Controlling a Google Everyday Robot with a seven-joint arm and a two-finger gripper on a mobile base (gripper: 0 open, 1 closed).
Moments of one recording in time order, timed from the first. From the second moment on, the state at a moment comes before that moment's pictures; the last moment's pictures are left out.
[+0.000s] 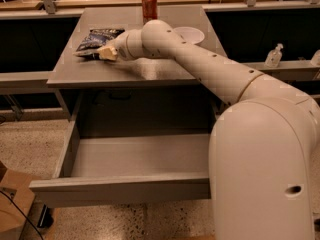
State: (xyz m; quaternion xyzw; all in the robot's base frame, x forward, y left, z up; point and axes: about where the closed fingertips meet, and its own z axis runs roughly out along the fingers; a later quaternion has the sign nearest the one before) arm 0.818 0.176 0.860 -0.42 0.71 0.22 0.52
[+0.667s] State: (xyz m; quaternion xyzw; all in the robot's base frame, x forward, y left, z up) arm 0.799 0.174 0.890 -0.43 0.69 0.25 0.53
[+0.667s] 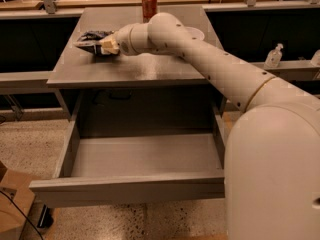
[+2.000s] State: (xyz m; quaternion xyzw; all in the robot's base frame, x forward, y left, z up) arm 0.698 0.102 0.995 -0.52 0.64 0.29 0.49
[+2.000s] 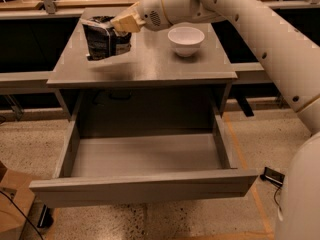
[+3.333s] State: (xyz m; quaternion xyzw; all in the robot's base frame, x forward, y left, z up) arm 0.559 0.075 0.960 -0.47 0.68 0.31 0.46
